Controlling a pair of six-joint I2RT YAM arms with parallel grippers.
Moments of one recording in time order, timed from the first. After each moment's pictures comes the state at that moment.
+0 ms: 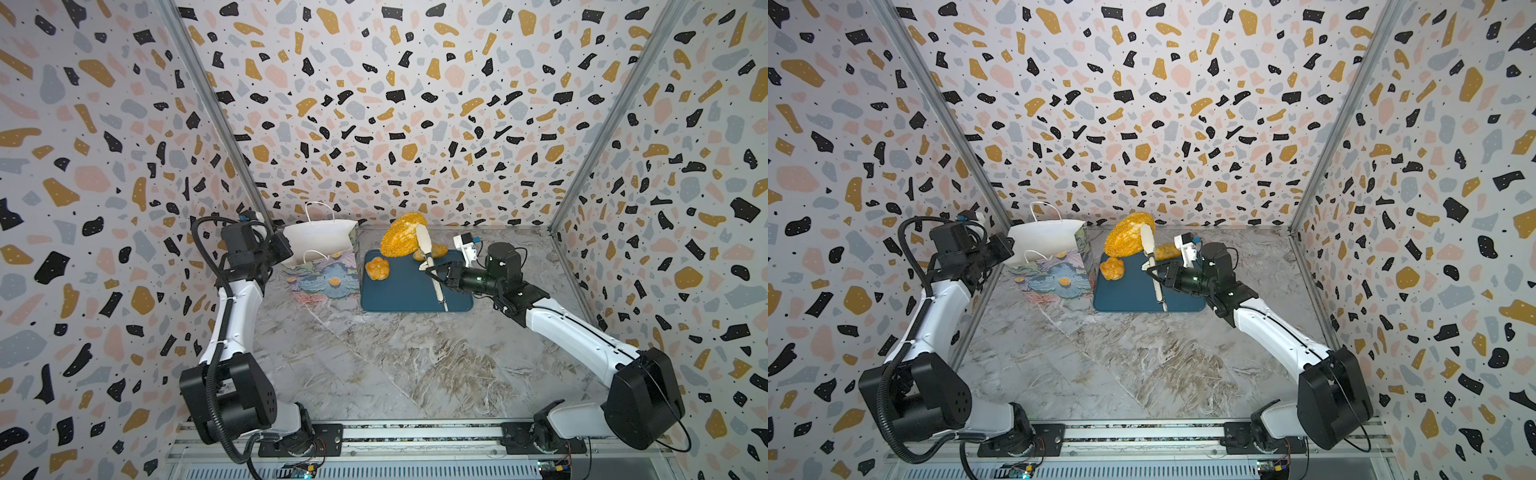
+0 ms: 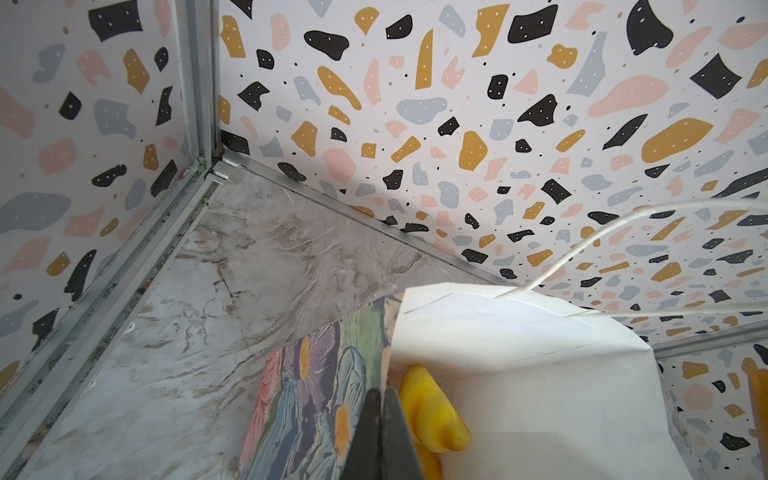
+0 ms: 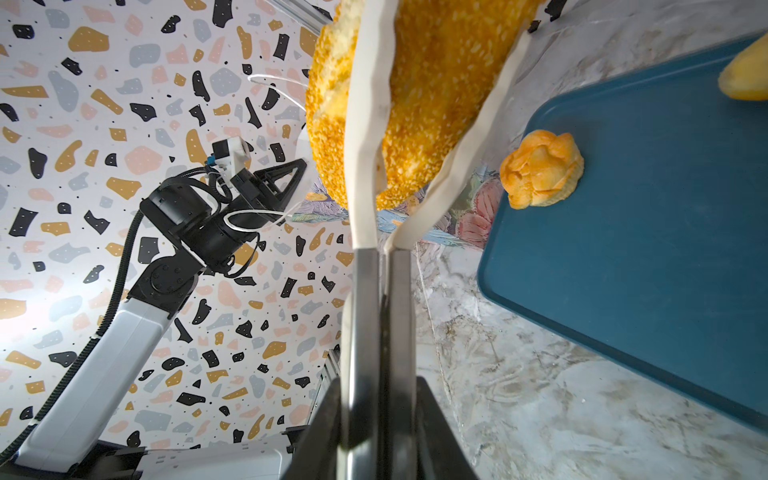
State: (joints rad) left arm 0.29 1.43 1.22 -0.28 0.38 -0.32; right arm 0.52 1.38 1.02 0.09 -0.65 0.86
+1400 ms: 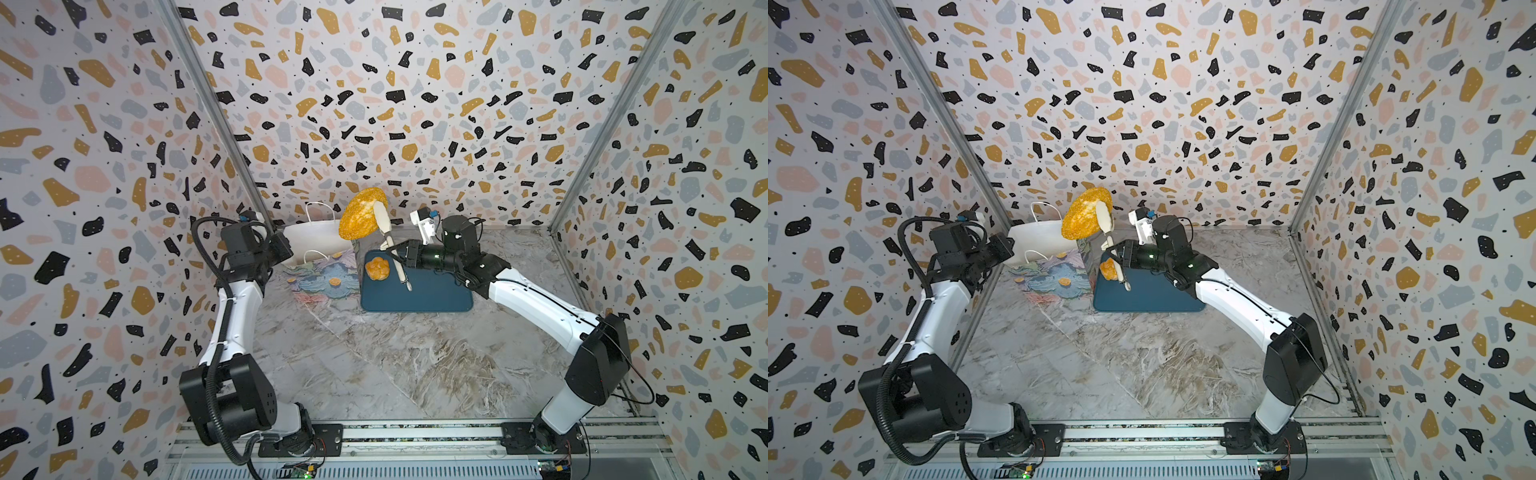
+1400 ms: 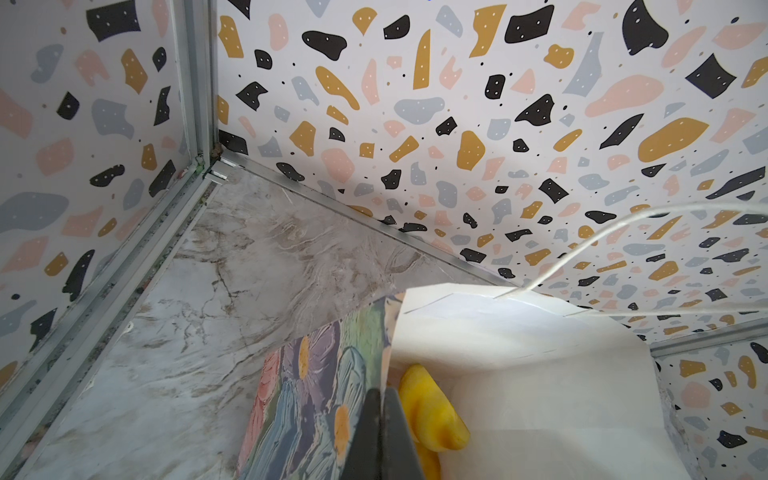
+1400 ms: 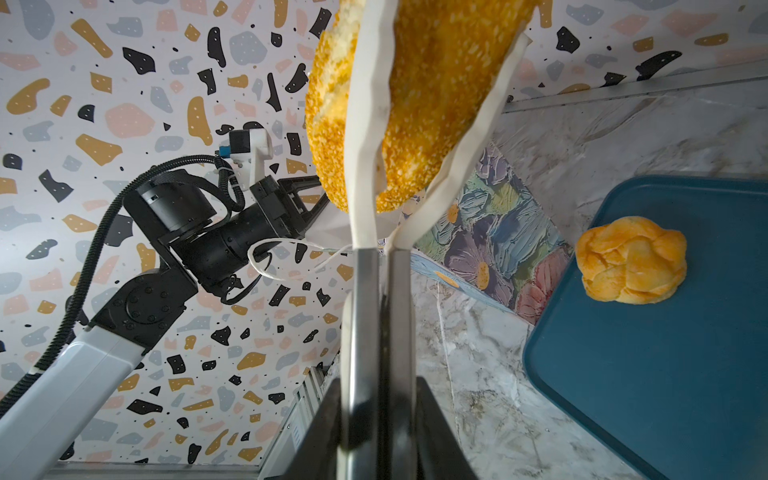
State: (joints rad) left arm 0.29 1.42 1.22 -0.28 0.38 -0.32; right arm 0.72 1.68 1.51 -0.11 -0.48 0.71
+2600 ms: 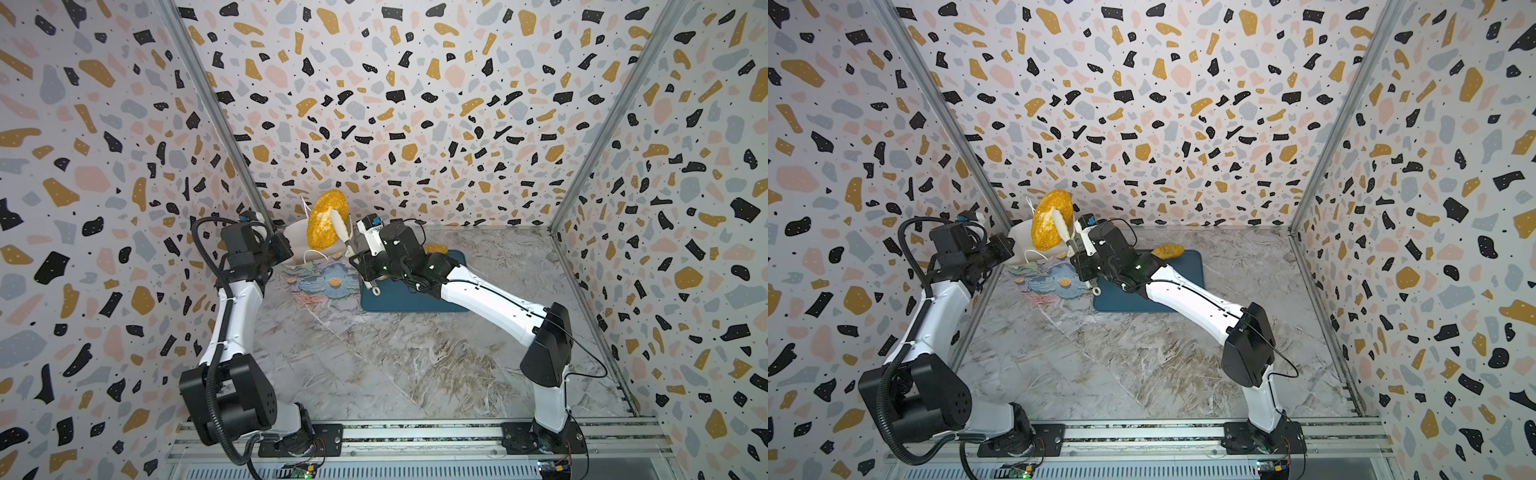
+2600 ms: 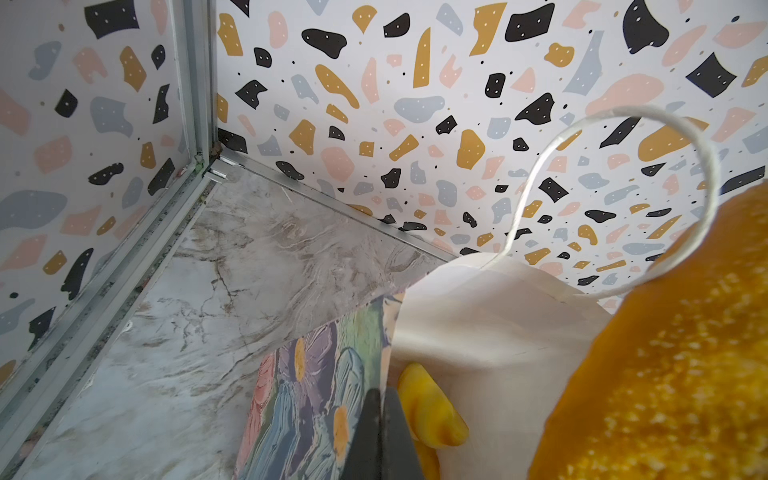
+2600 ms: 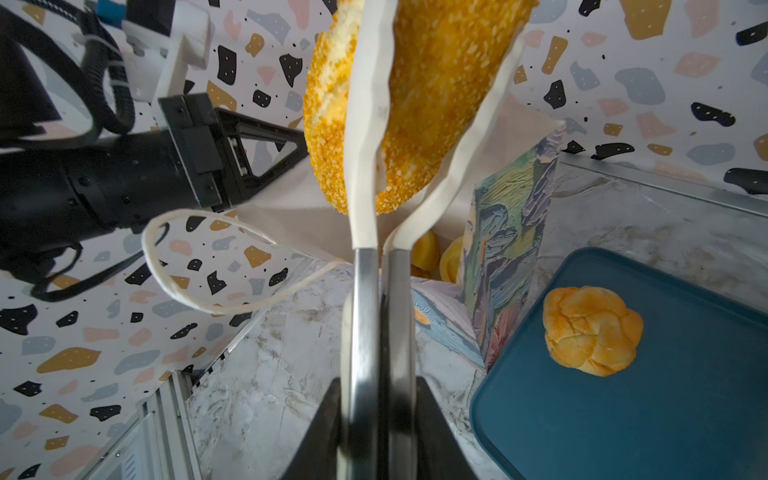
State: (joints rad) left arm 0.29 1.42 1.22 -0.28 0.38 -0.33; right arm 0.95 1.96 1.92 -0.38 -0.08 0.36
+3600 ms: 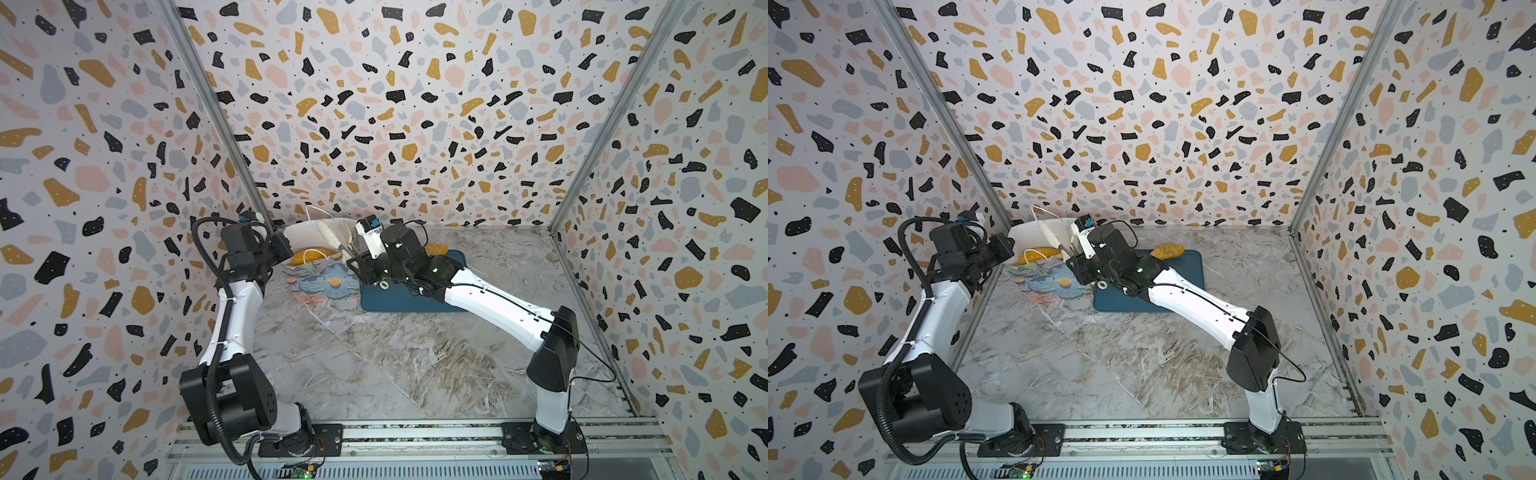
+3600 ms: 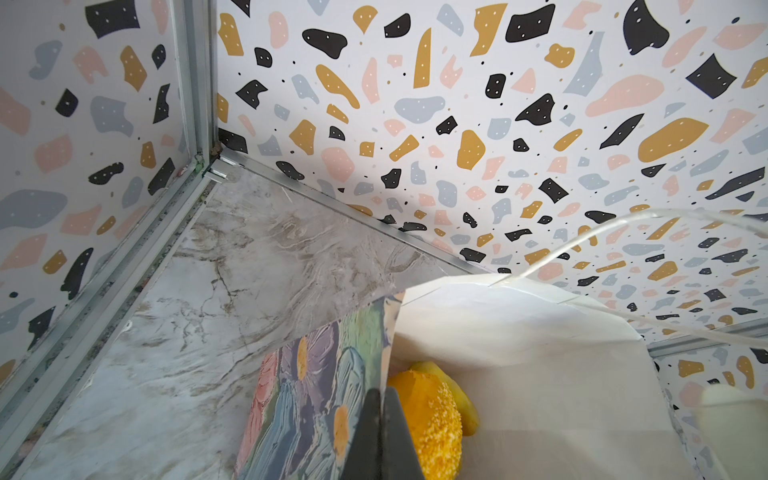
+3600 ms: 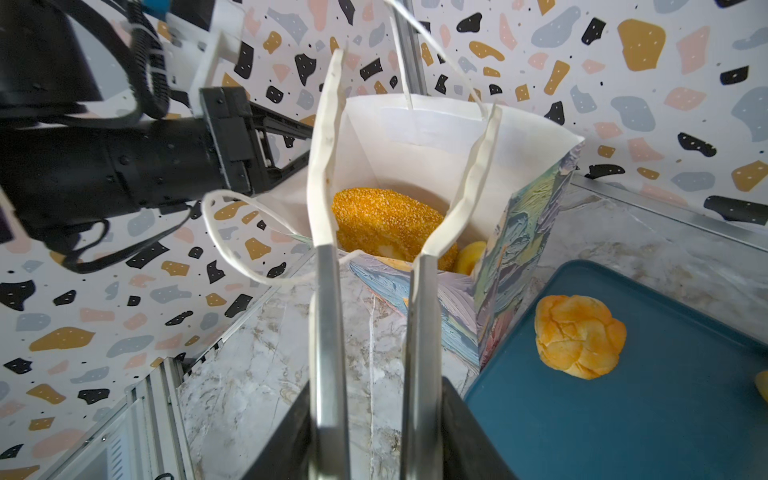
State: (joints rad) left arm 0.29 1.42 1.22 -0.28 0.38 -0.33; right arm 0.97 1.89 1.87 -0.36 -0.08 0.32
